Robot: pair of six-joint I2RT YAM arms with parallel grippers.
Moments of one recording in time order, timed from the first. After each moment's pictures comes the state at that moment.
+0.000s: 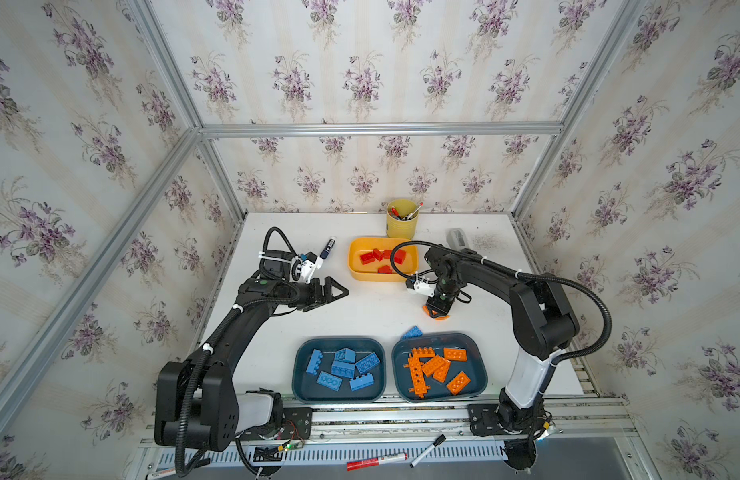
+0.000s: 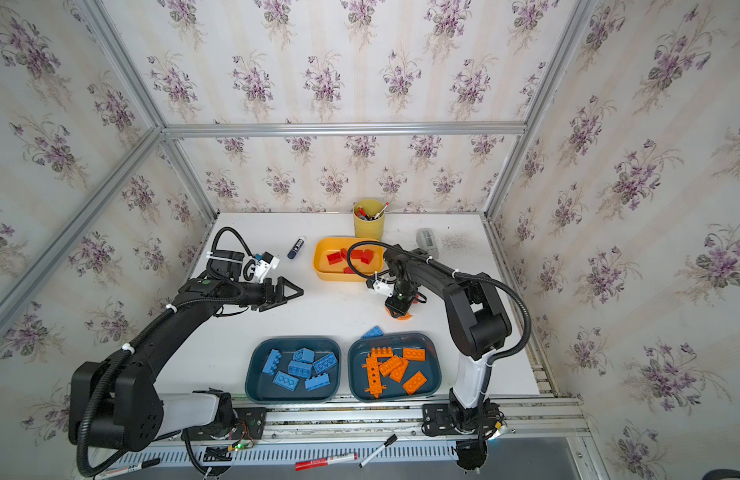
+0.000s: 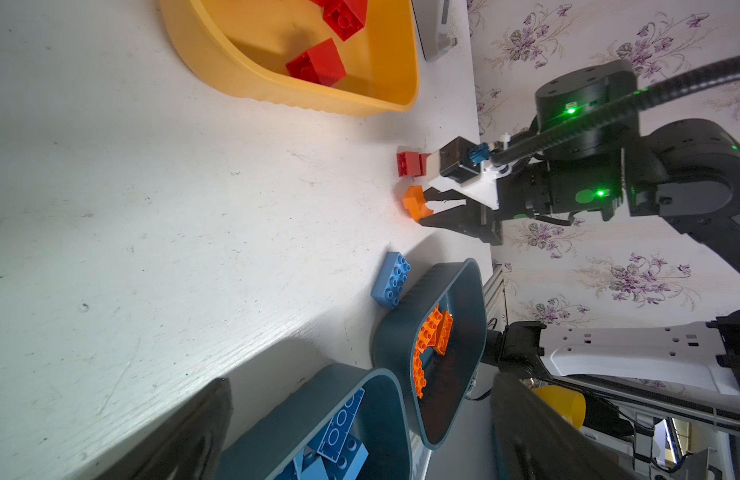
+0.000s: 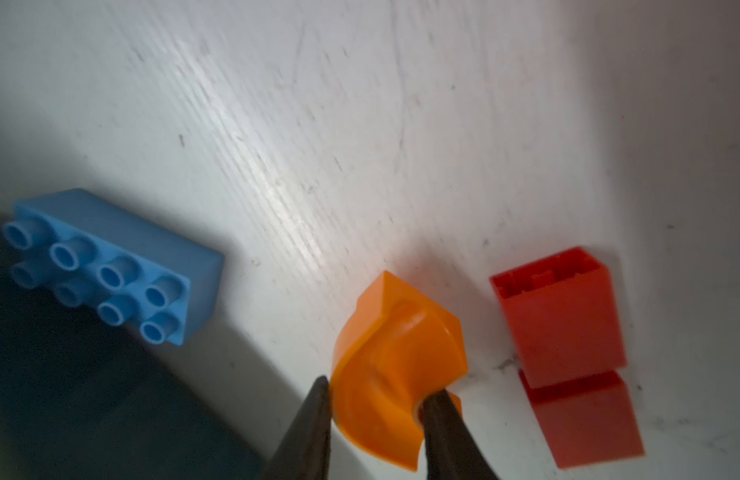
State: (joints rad) left arm -0.09 1.30 0.90 -0.62 0.82 -0.27; right arm 0.40 1.83 1.28 -0.99 -0.13 -0.63
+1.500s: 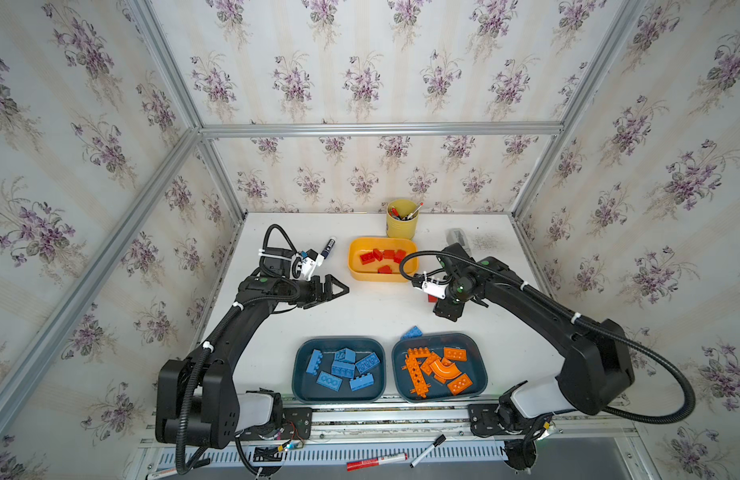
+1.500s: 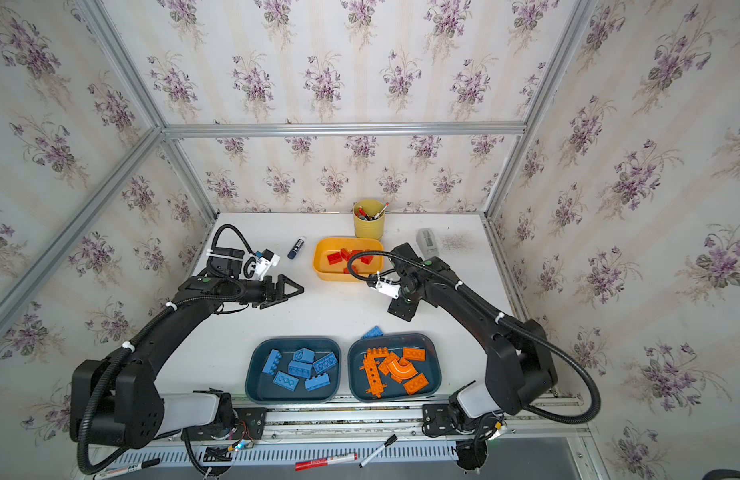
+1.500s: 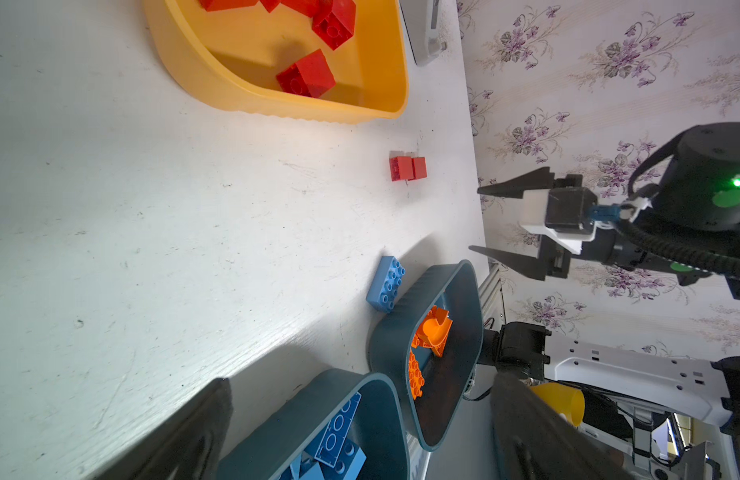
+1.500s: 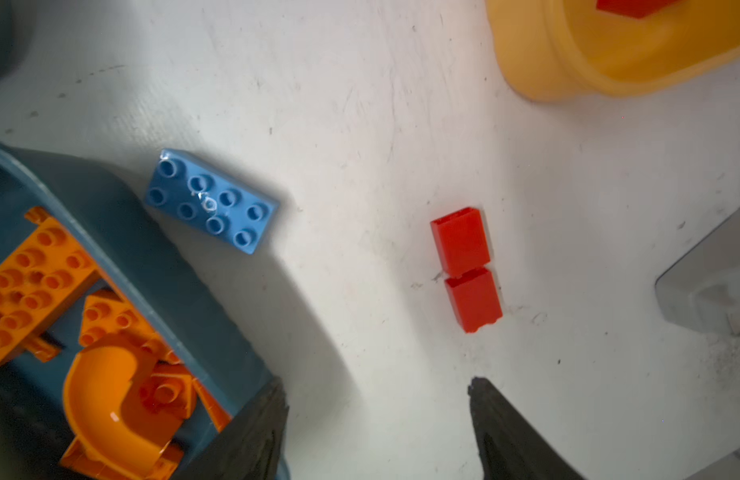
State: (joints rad) left arm -0.09 1.31 0.93 -0.62 0.83 -0.26; right arm 0.46 1.51 1.16 -0.95 -0.03 -0.72
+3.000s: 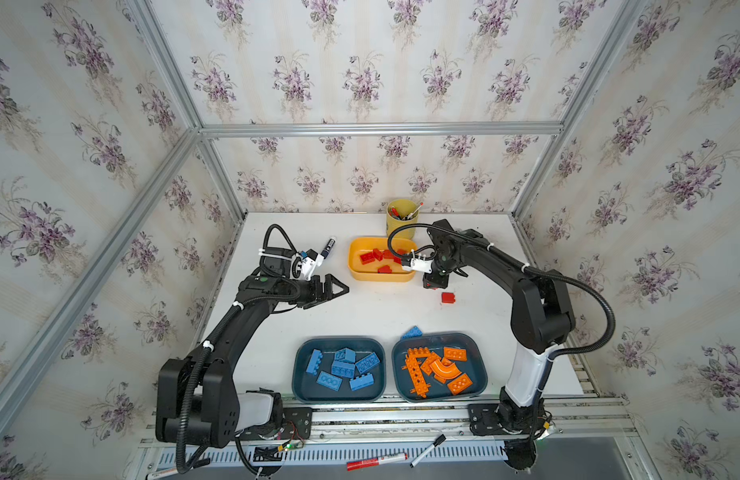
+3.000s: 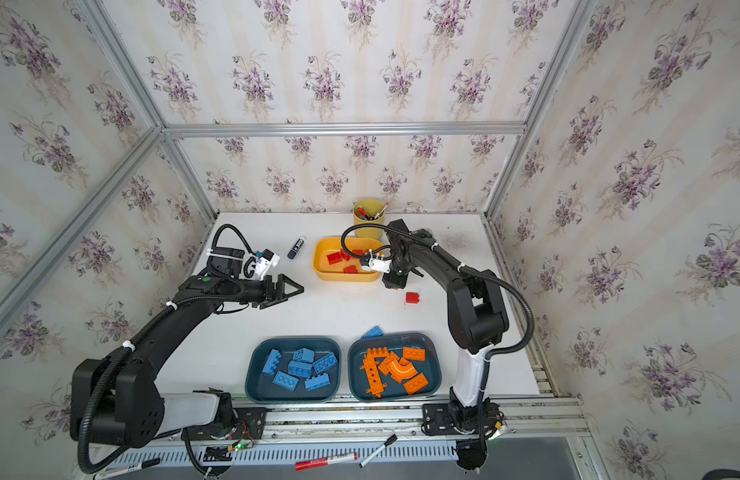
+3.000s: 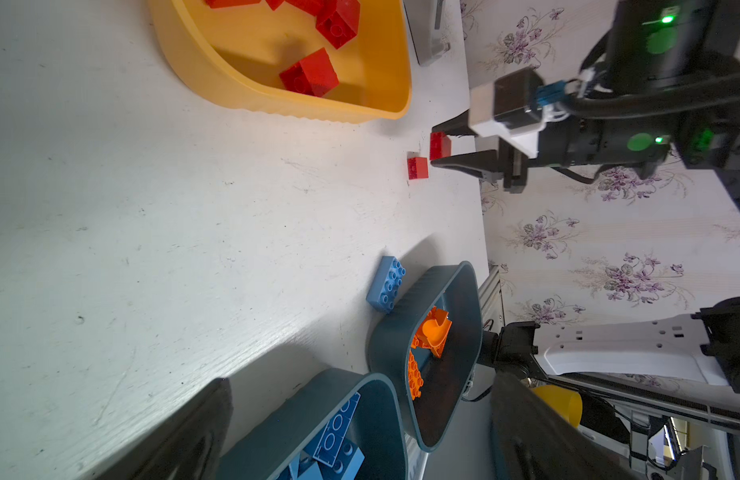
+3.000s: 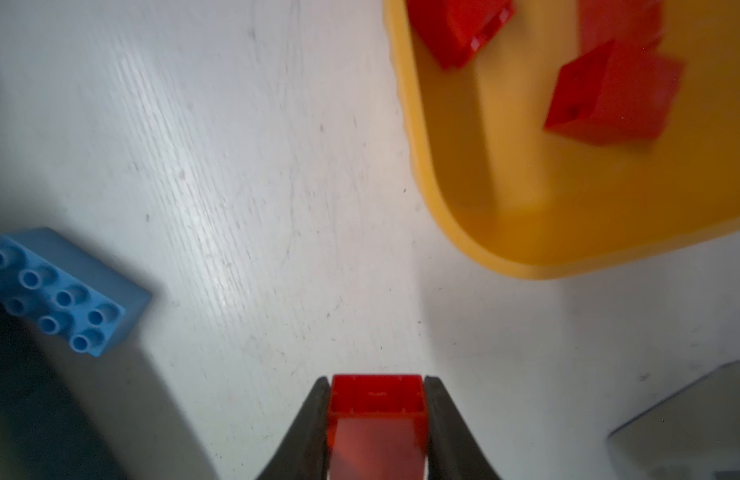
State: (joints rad) left arm -0.09 1.32 0.93 -0.62 0.83 -0.27; right arm 0.37 1.87 1.52 -0.95 -0.18 -0.91
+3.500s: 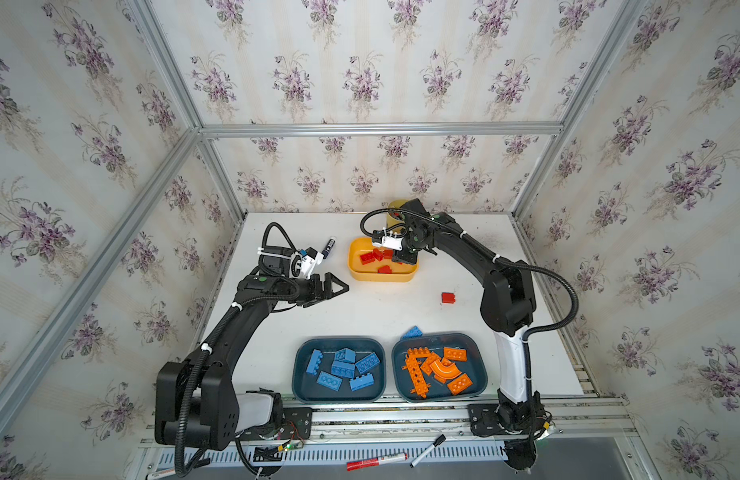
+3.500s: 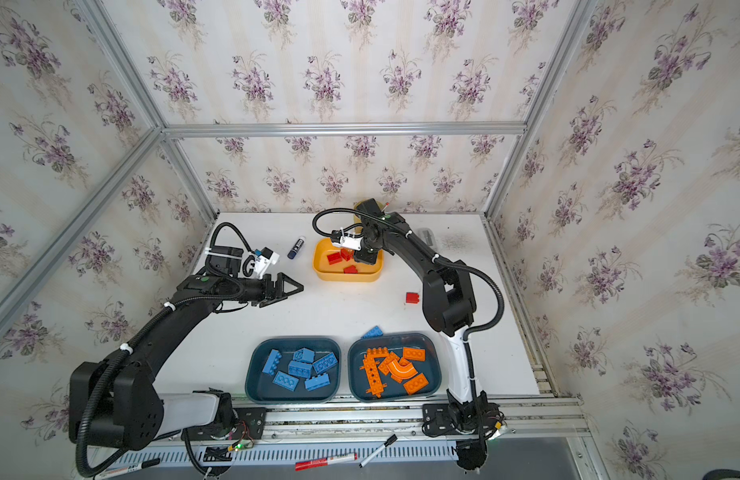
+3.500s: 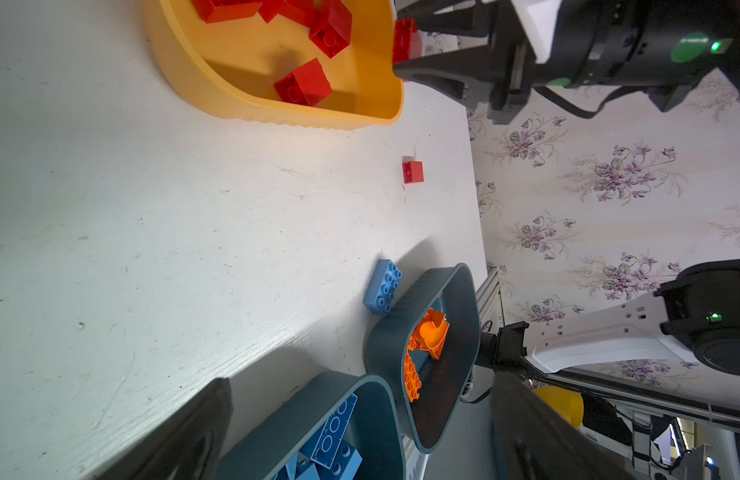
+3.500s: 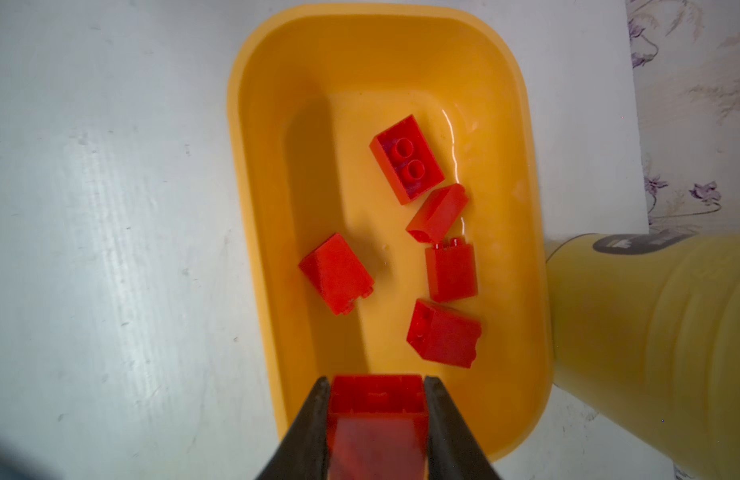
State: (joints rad) left arm -0.09 1.31 0.94 -0.62 0.83 -0.27; right arm 0.46 2.18 1.98 -0.91 -0.18 -0.89
